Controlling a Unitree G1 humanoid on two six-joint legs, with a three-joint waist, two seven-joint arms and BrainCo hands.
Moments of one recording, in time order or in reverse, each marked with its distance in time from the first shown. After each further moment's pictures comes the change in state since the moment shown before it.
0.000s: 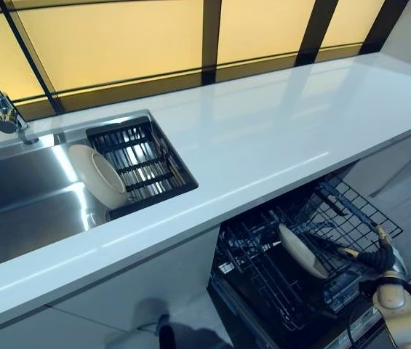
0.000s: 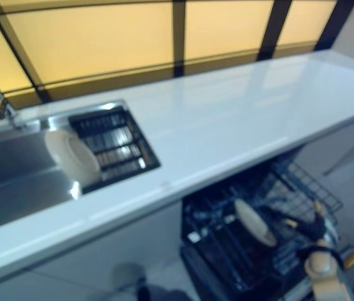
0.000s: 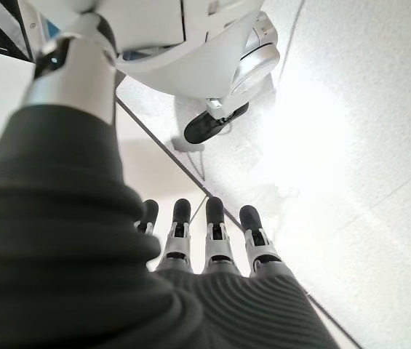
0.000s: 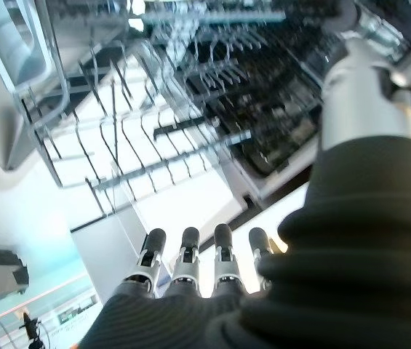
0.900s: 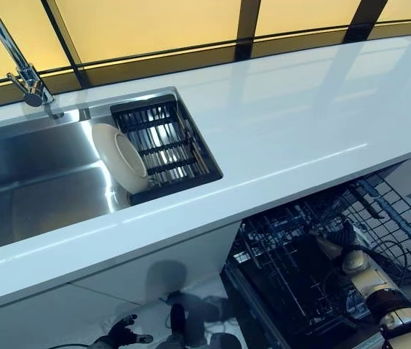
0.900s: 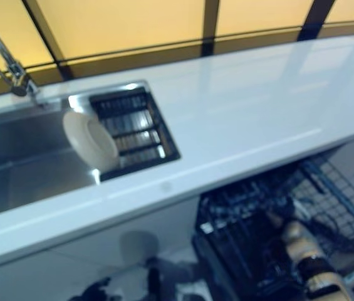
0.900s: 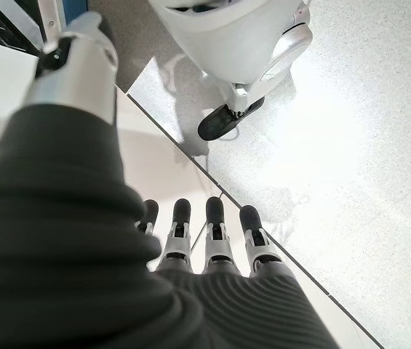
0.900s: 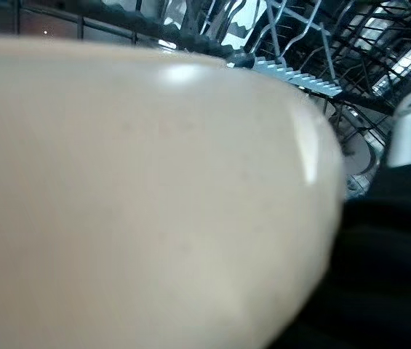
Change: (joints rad) left arm -0.191 0.058 -0.167 -0.009 -0.079 0.002 -0.022; right arm -0.462 -0.038 0.364 0.513 0.003 0.072 0.016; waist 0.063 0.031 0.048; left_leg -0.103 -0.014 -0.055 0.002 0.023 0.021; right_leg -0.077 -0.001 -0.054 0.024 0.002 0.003
